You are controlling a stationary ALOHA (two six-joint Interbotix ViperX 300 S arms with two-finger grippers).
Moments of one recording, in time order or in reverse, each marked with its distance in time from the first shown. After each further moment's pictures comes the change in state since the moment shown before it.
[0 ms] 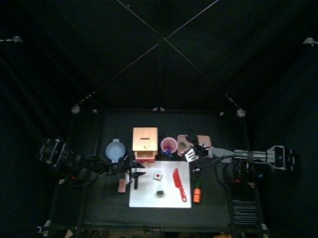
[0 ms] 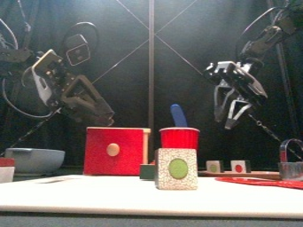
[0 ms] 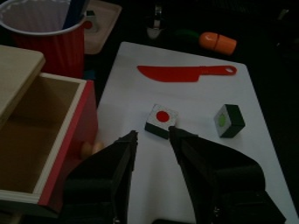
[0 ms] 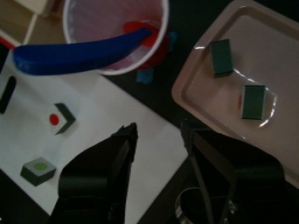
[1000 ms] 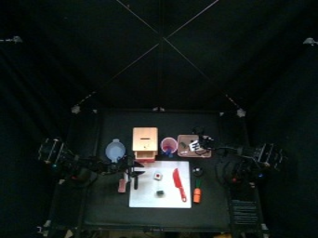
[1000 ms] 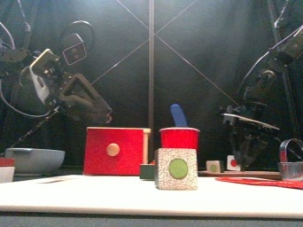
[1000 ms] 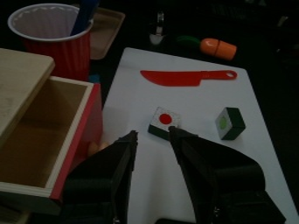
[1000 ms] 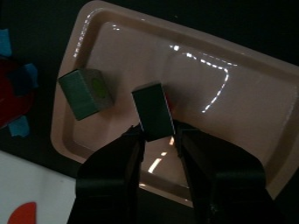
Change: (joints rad) left arm 0.002 -0.025 0.028 0.000 -0.032 0.002; right arm -0.350 0.192 0.123 -0.052 -0.135 -0.023
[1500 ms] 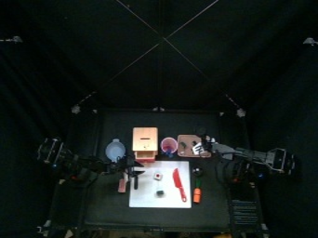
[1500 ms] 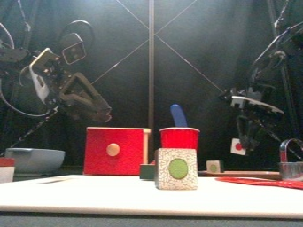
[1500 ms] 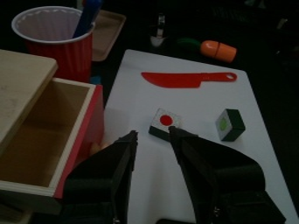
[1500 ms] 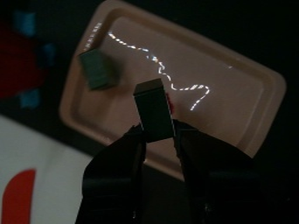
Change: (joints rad) left arm 0.008 -0.009 0.005 0.000 -0.005 0.000; right arm 0.031 -0.173 0.014 -0.071 0.152 0.000
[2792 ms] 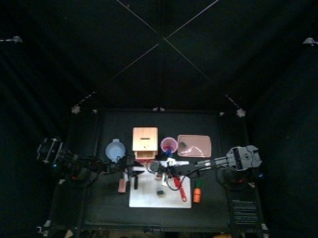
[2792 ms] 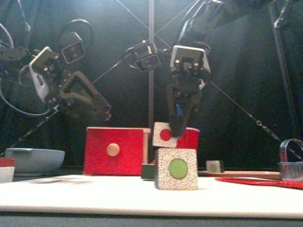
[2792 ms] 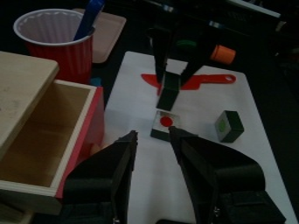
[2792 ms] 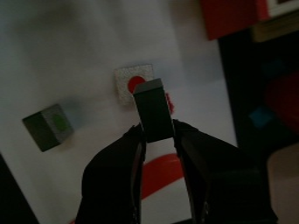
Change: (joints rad) left arm 0.002 -0.011 0.003 0.000 0.000 -0.002; right arm 0.589 0.535 -0.660 0.124 0.227 -0.459
